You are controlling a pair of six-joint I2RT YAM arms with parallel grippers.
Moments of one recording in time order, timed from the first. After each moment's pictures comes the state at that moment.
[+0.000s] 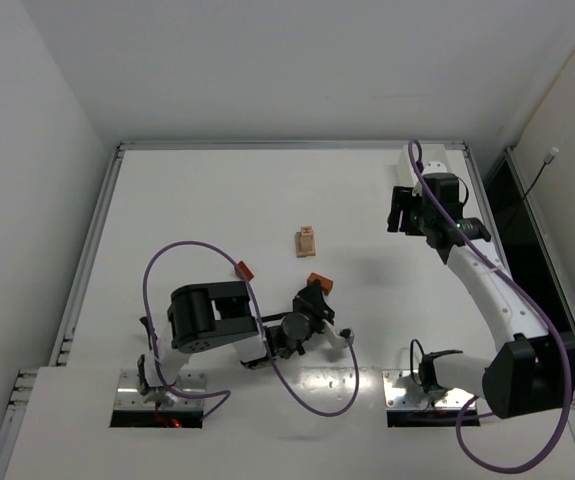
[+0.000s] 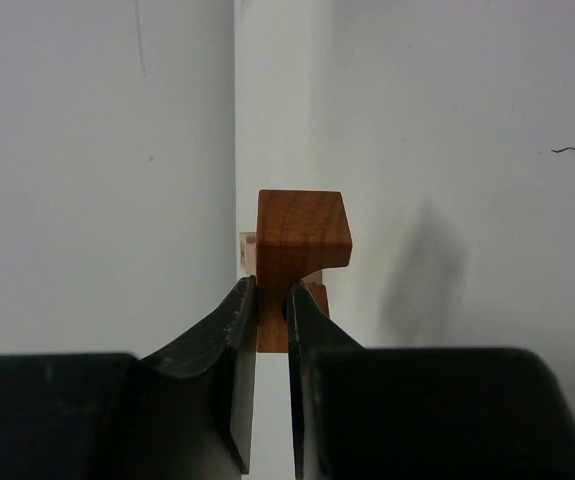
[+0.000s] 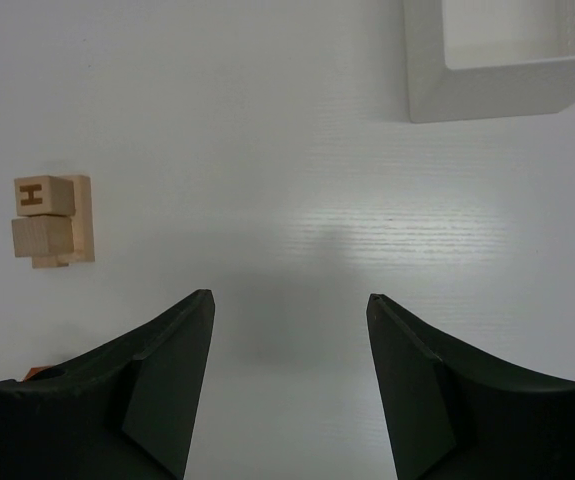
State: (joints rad) left arm -1.26 2.05 0.58 1.29 -0.59 1.25; right arm 0.13 1.22 0.96 -0.42 0.06 0.16
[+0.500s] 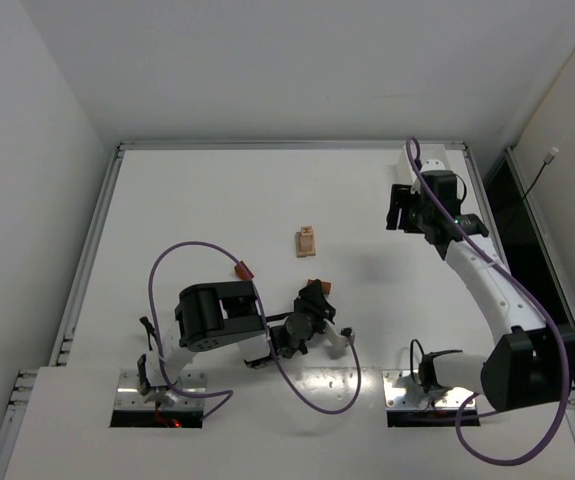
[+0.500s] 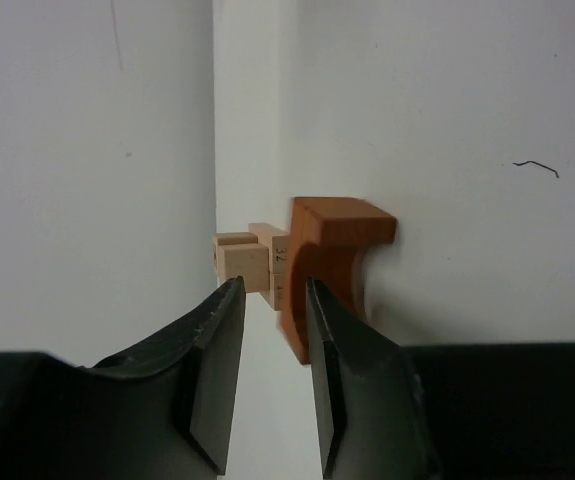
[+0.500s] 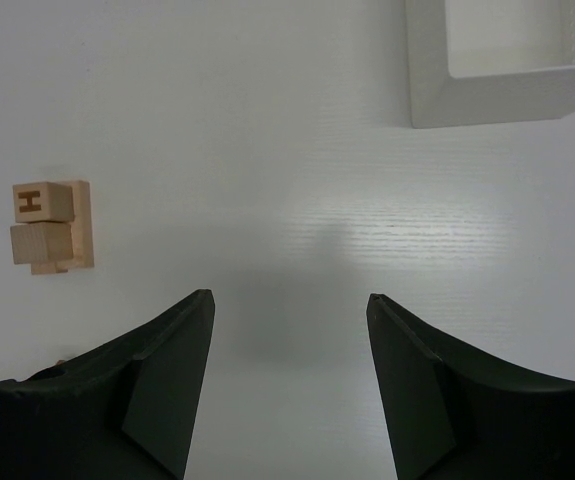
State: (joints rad) left arm -1.26 2.11 0.62 1.29 -0.59 1.22; right arm 0.13 1.25 0.98 -0.41 0.06 0.16
